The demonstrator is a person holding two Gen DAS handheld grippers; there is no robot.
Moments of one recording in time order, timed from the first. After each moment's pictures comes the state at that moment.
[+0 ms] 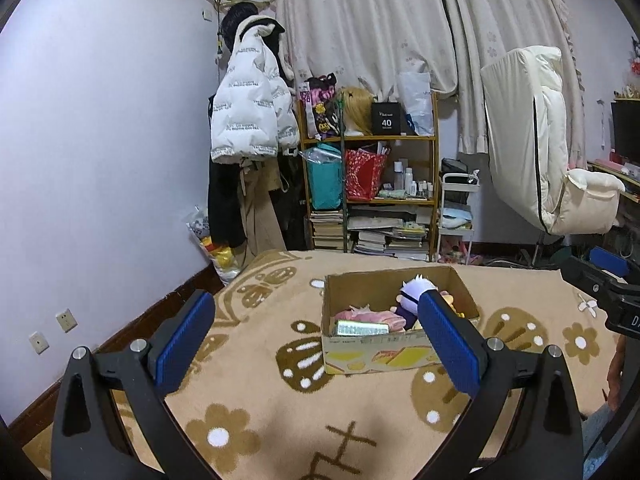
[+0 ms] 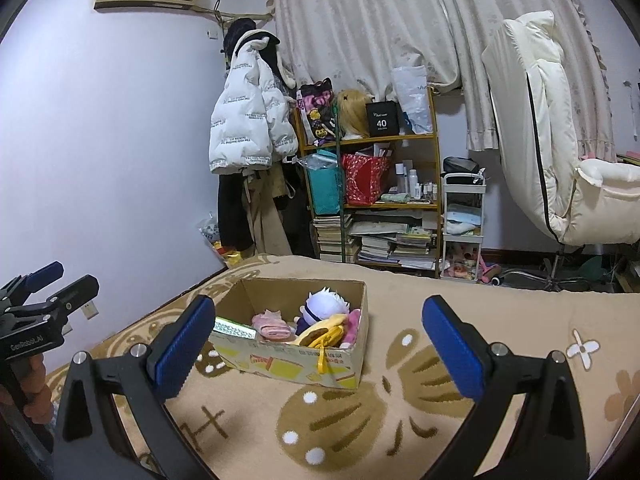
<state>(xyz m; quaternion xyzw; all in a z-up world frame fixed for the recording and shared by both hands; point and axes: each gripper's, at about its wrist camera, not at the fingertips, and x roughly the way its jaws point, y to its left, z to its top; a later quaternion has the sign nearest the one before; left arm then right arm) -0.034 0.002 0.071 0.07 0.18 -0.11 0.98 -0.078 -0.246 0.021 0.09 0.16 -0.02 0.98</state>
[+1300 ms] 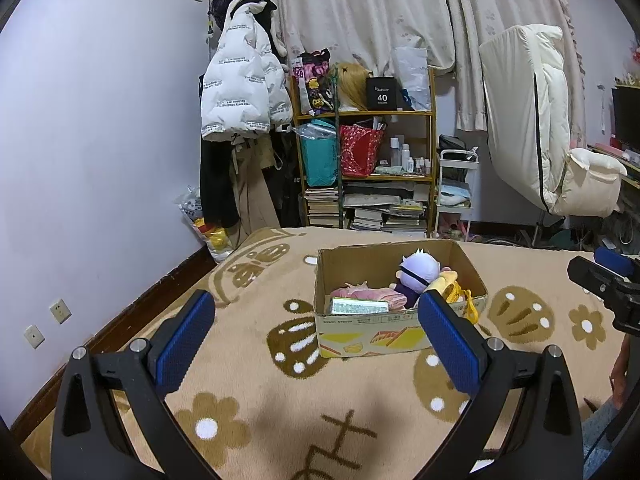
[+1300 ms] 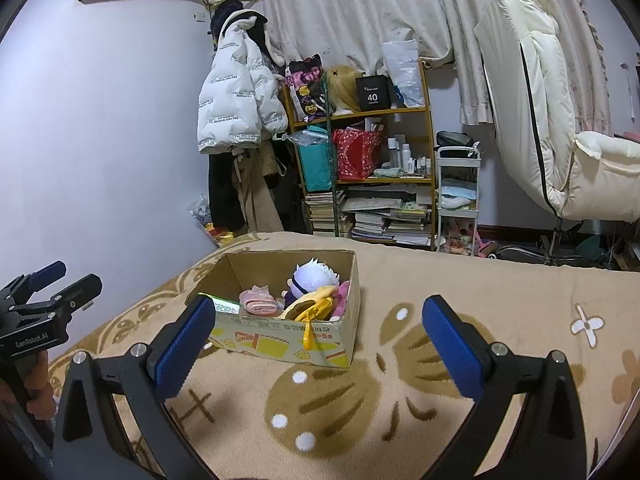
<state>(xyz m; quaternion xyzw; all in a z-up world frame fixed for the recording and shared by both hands) -0.010 -0.005 0.037 0.08 0.21 -0.11 0.97 -0.066 -0.261 -0.008 0.10 0.20 -0.03 0.98</state>
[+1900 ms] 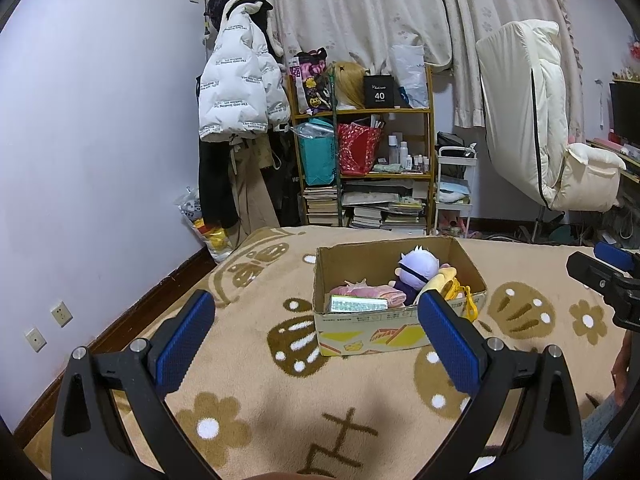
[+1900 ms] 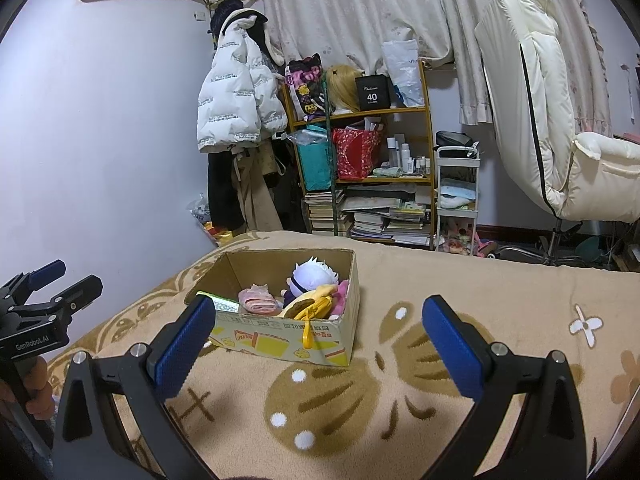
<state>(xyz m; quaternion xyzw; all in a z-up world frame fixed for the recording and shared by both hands) -0.014 -0.005 0.037 0.08 0.21 -0.12 0.97 -0.066 -0.262 -0.009 0.09 0.20 -0.03 0.98</state>
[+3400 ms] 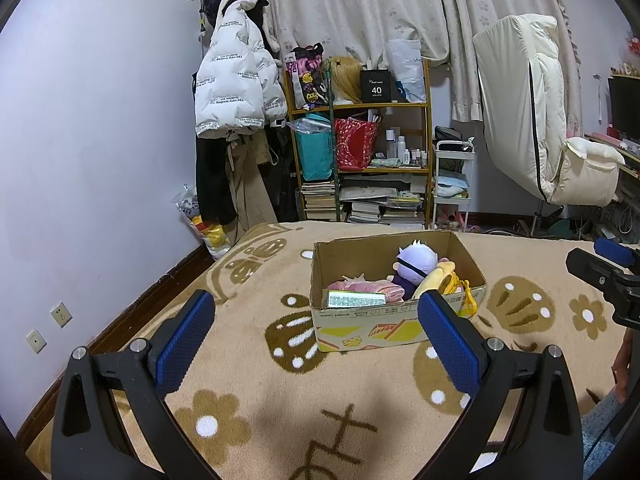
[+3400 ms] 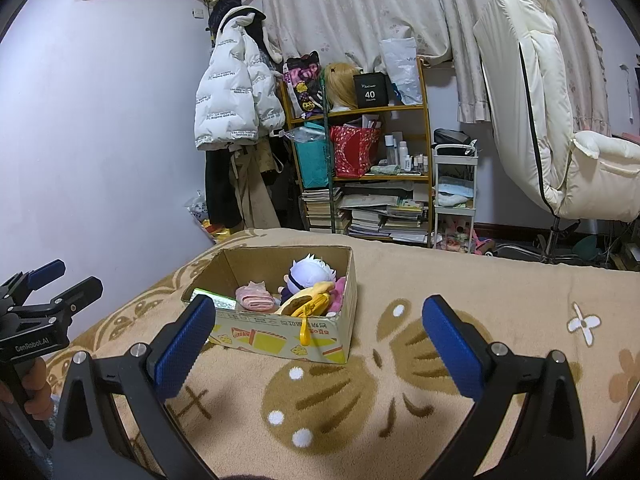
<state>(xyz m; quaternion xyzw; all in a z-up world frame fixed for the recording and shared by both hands) -0.014 -0.002 0.029 0.09 0.22 -0.12 0.96 -0.065 -0.265 -0.007 0.09 0.20 -0.03 0.98</state>
